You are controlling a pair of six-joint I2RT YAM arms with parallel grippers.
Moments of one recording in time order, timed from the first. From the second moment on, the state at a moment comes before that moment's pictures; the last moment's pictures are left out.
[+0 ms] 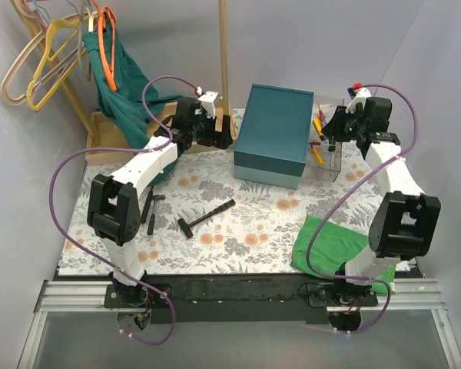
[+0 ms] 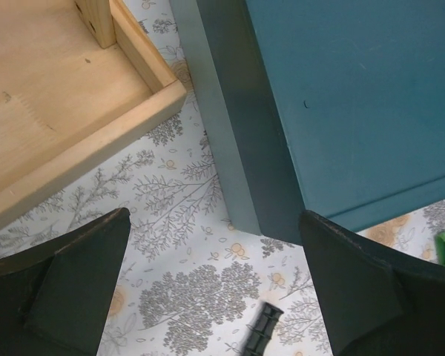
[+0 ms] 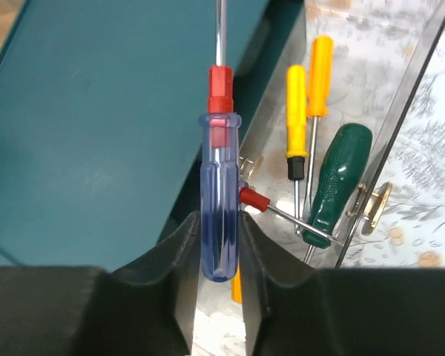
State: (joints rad) left arm -0.42 1.81 1.53 -0.28 0.22 -0.17; right arm -0.07 1.58 1.31 -0.25 -0.43 0.08
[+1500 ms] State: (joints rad) left arm -0.42 2.09 1.75 -0.31 0.31 0.16; right arm -0.04 1.94 1.40 0.00 -0.46 0.25
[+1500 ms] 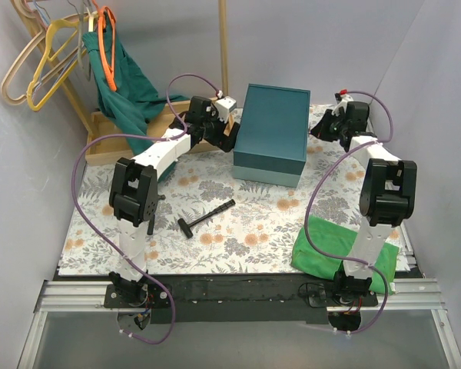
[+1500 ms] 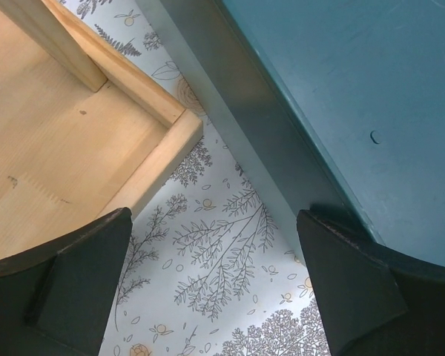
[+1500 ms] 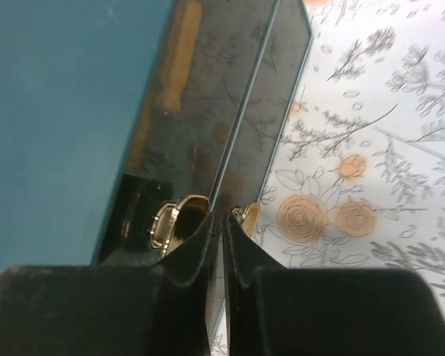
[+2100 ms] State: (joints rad) left arm -0.42 2.10 1.94 -0.29 0.12 0.00; right arm -0.04 2.01 1.40 -0.03 -0.46 0.35
